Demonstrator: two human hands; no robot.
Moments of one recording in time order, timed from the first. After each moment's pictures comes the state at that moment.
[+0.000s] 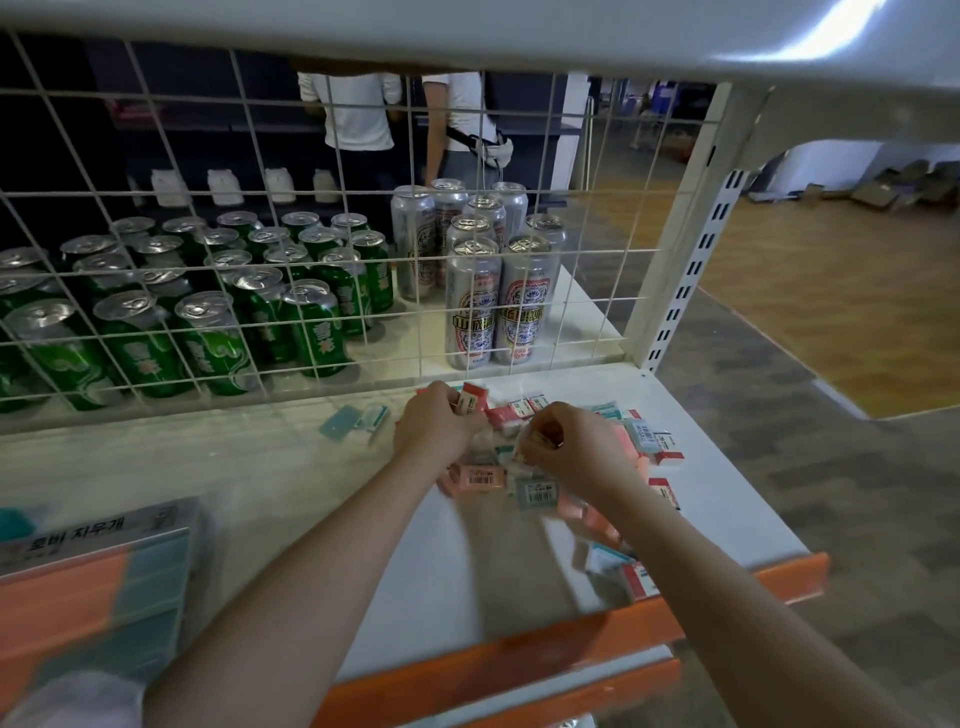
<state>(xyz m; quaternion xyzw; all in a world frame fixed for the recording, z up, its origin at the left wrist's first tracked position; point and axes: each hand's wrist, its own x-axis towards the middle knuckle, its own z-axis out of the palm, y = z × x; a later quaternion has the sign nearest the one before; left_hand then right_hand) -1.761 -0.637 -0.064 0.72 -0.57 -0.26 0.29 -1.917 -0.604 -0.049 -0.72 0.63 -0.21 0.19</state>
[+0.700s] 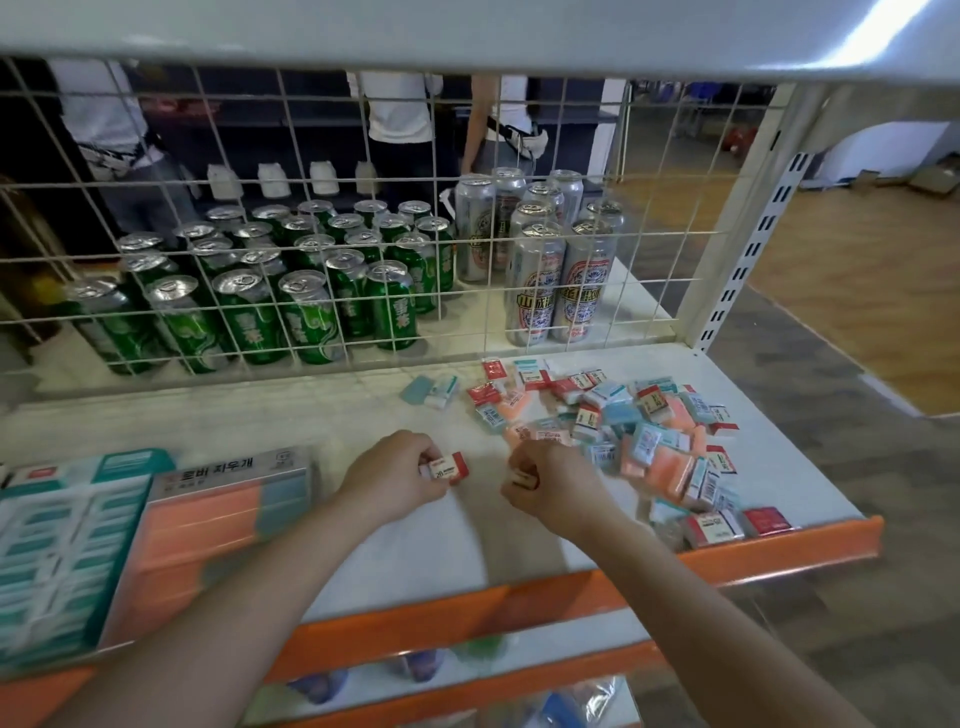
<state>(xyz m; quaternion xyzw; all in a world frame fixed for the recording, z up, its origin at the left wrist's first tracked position) -1.648 -0.542 -0.078 0.69 -0.67 -0.24 0.15 -1.841 -0.543 -0.077 -0.77 0.58 -0.15 0.23</state>
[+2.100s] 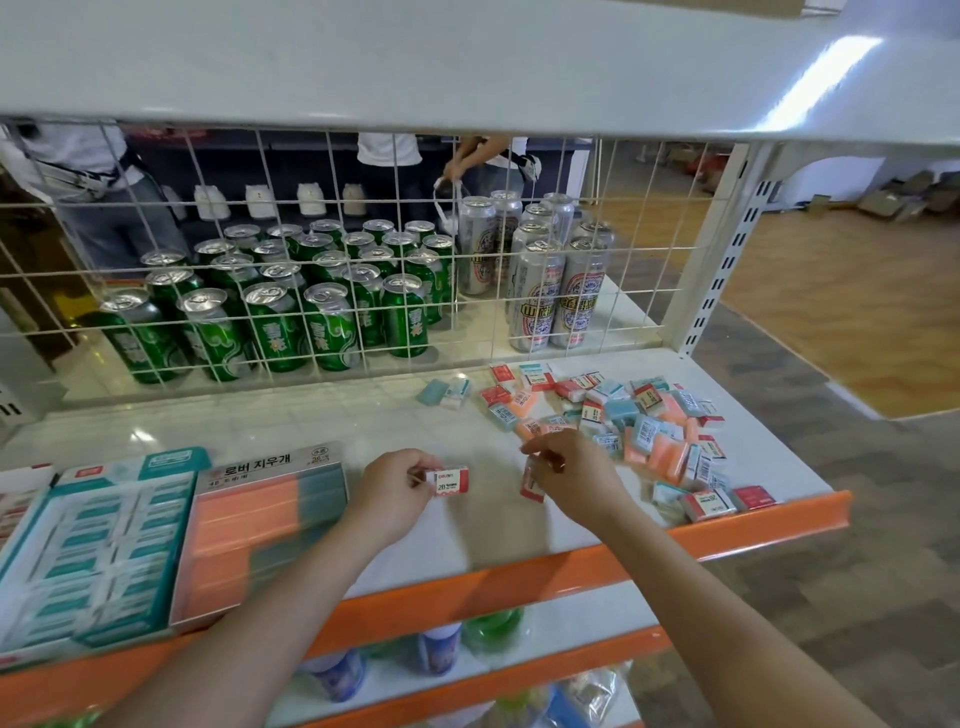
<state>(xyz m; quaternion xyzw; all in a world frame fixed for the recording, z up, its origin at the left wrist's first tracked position) -1.623 -0.506 -0.088 0.67 -0.60 -0.31 0.31 -1.830 -0.517 -0.065 -0.72 0.61 -0.26 0.23</state>
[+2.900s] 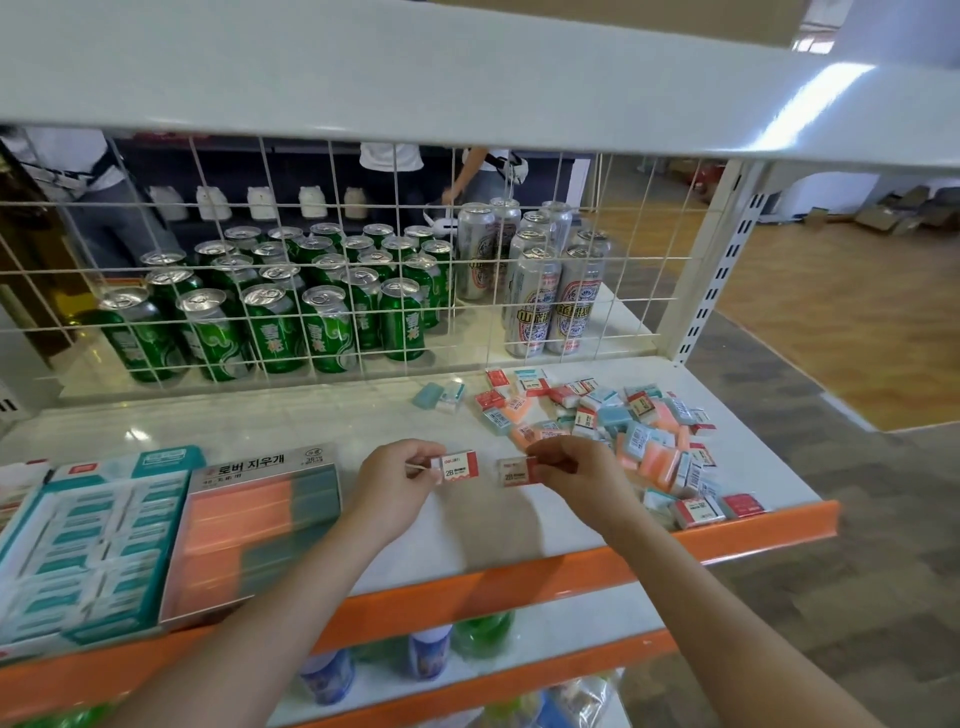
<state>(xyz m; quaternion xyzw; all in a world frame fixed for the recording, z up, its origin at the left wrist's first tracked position) -1.637 -0.495 -0.066 0.65 -0.57 -0.34 0.38 -1.840 -0.505 -0.048 -0.64 0.59 -0.34 0.36</state>
